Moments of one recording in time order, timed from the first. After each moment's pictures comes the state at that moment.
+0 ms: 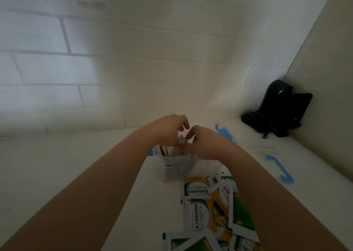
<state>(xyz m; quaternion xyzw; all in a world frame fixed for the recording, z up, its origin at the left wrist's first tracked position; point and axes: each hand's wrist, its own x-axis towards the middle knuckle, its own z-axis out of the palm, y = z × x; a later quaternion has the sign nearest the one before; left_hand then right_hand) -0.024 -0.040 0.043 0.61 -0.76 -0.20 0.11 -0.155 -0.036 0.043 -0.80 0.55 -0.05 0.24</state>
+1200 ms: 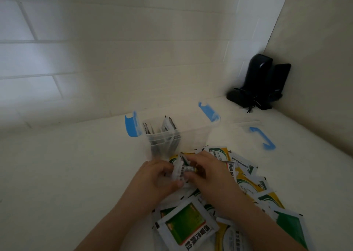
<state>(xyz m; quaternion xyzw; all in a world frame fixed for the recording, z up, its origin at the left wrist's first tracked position) -0.051 0.089 -0.048 0.59 -0.69 -0.27 0.32 -0.215 0.063 -0.035 -0.80 0.47 -0.28 0.24</state>
